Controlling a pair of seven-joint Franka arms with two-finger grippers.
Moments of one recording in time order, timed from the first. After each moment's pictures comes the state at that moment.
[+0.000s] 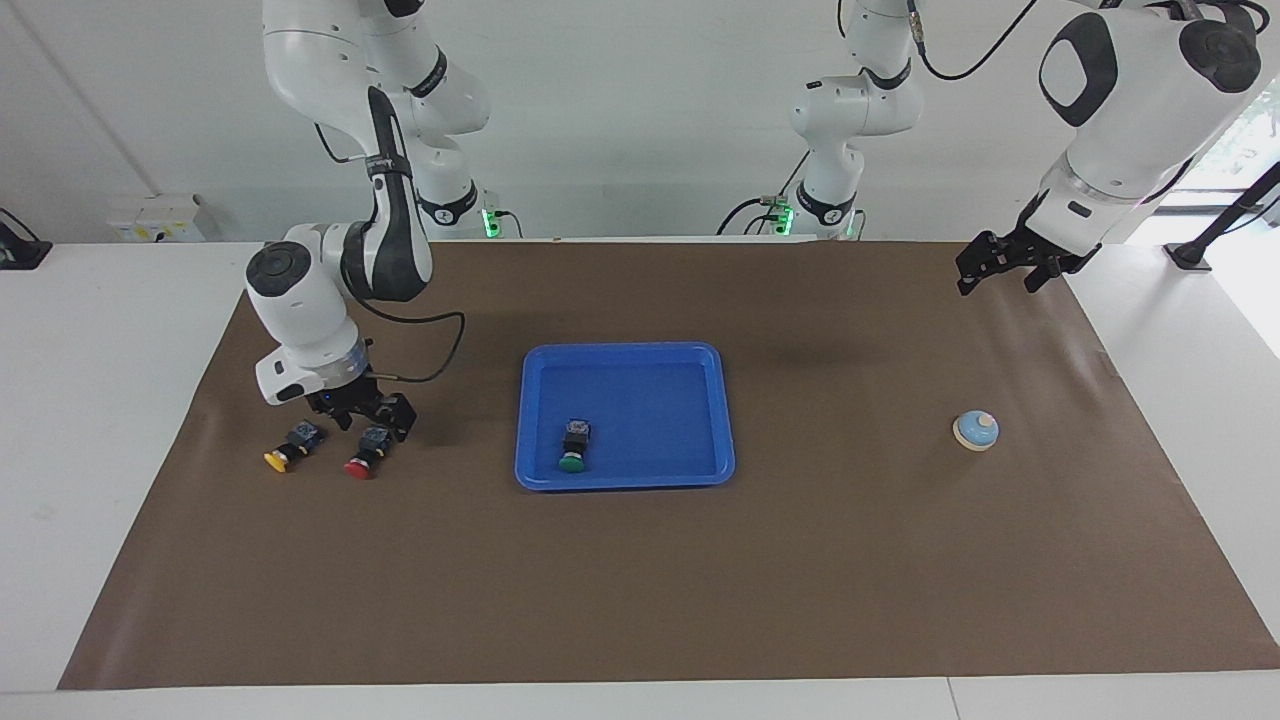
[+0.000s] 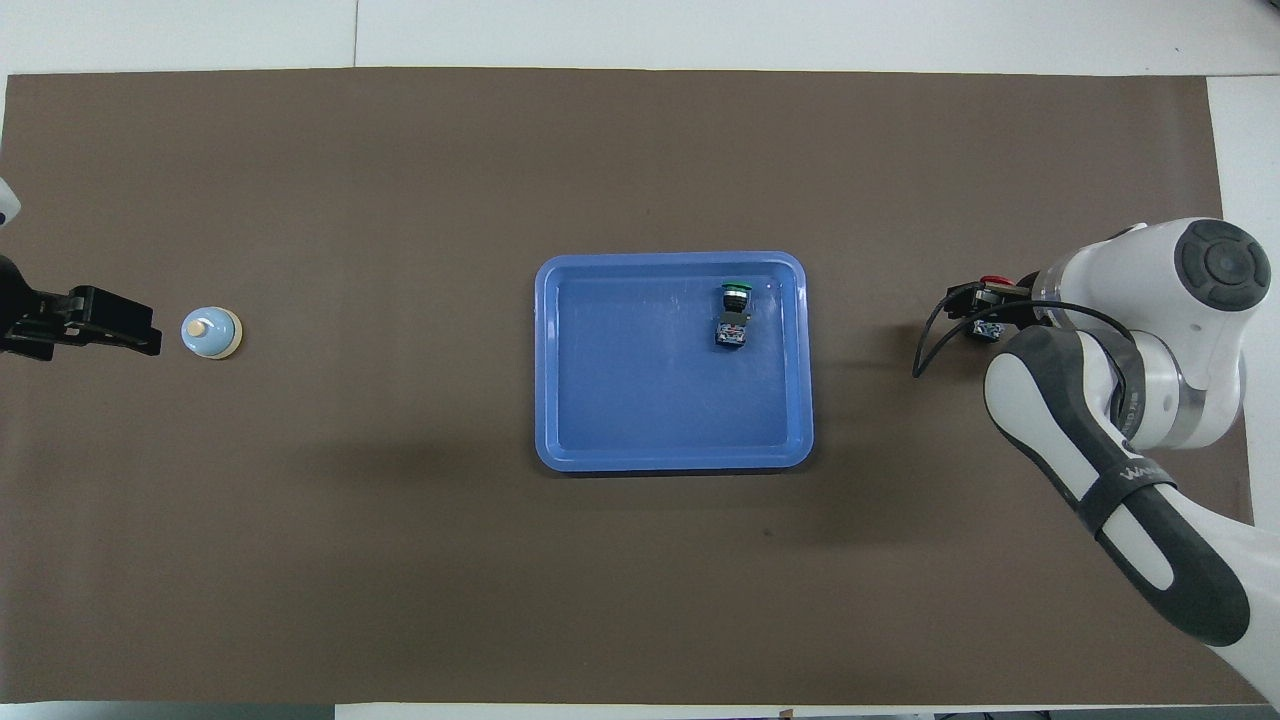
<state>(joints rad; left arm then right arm) 0.00 -0.01 -0.01 -1.69 -0.01 1.57 0.03 -0.04 0.22 -0.01 -2.12 -0.01 2.41 0.23</state>
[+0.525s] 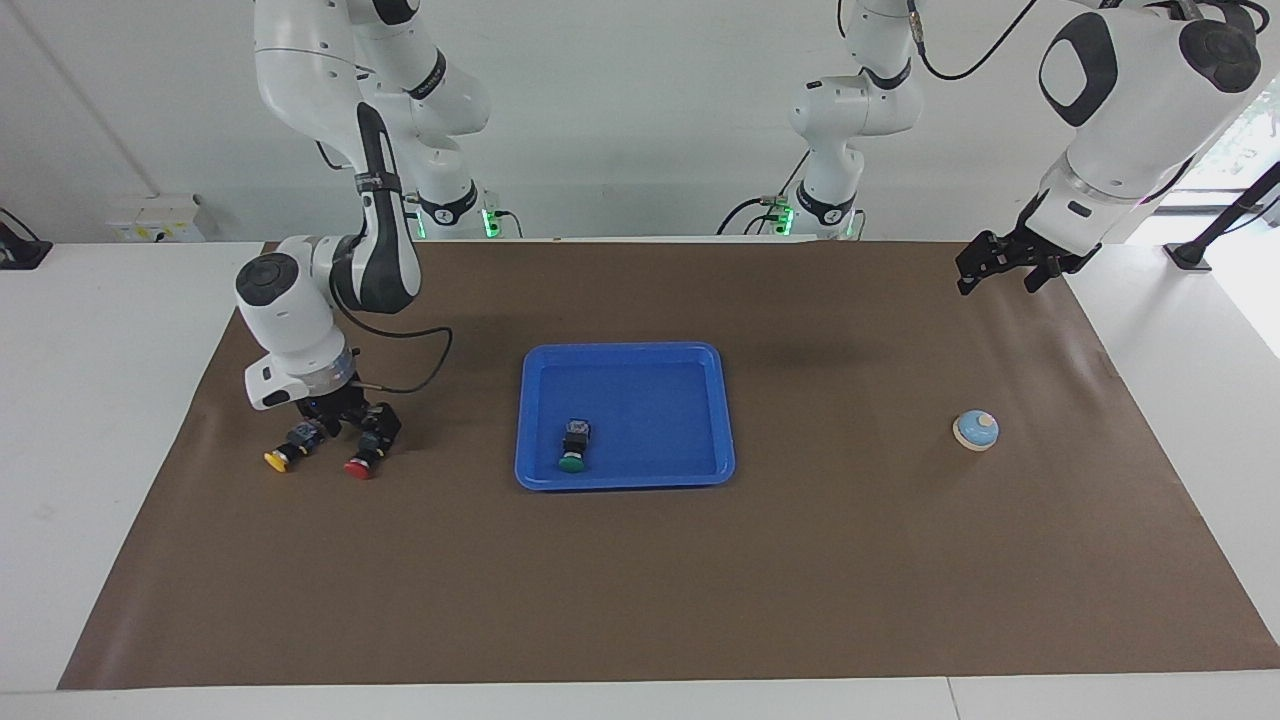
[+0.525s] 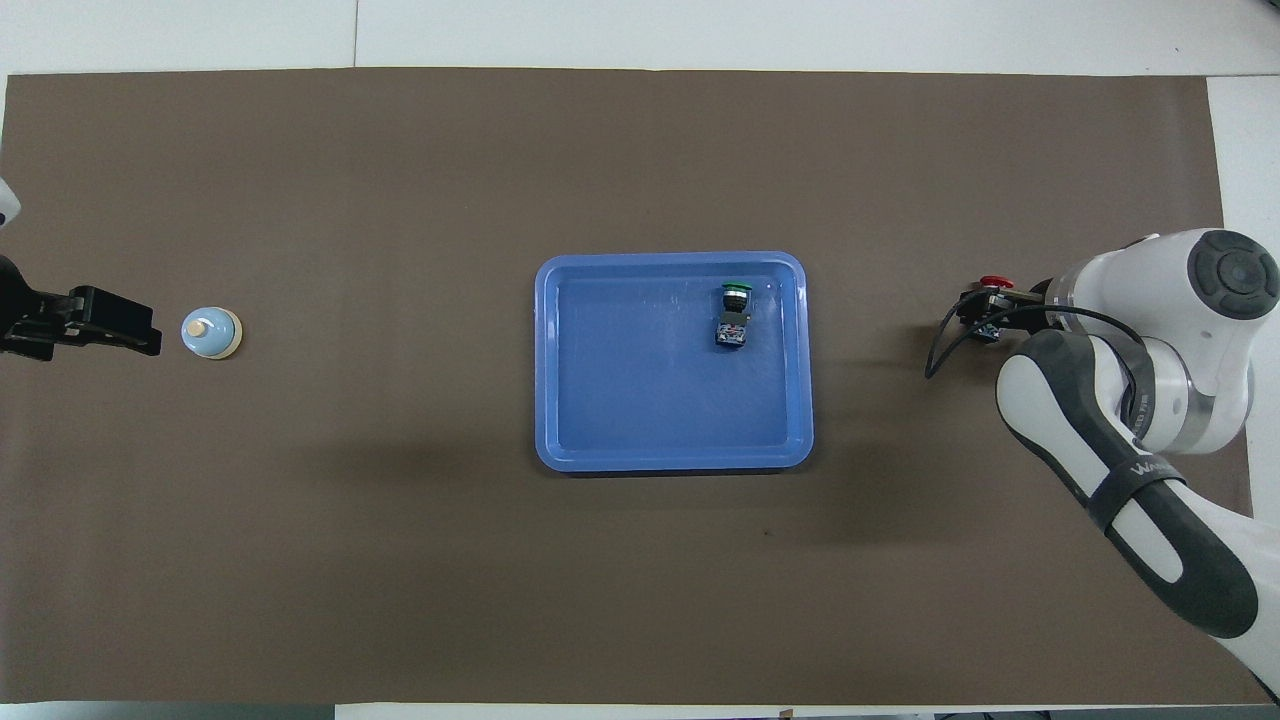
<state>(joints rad) 0.00 -0.01 -0.01 -1.69 -0.01 1.57 0.03 -0.09 0.27 -0.01 -2.14 -0.01 2.51 0.23</state>
